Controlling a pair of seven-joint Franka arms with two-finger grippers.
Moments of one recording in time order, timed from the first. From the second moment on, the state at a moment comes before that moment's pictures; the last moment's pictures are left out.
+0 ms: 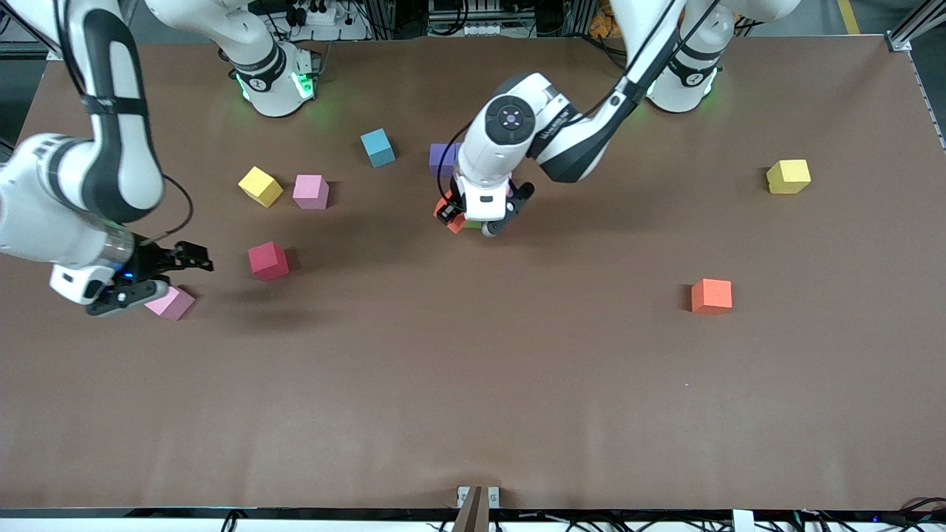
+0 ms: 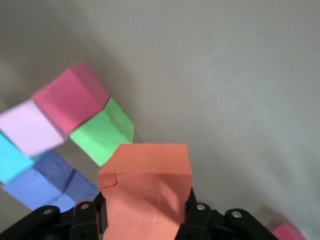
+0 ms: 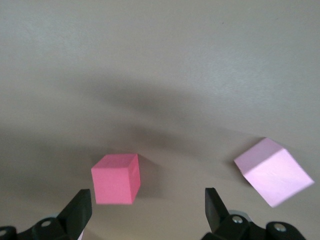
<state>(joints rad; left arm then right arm) -0.67 0.50 -0.26 -1.68 -0.19 2.31 -1.75 0.58 0.29 -0.68 -2.00 0.35 2.11 -0.58</state>
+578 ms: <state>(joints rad) -0.75 0.54 -0.26 -1.67 -0.12 2.39 -2.29 0.48 0.31 -0.41 -2.22 0.36 2.45 -0.39</state>
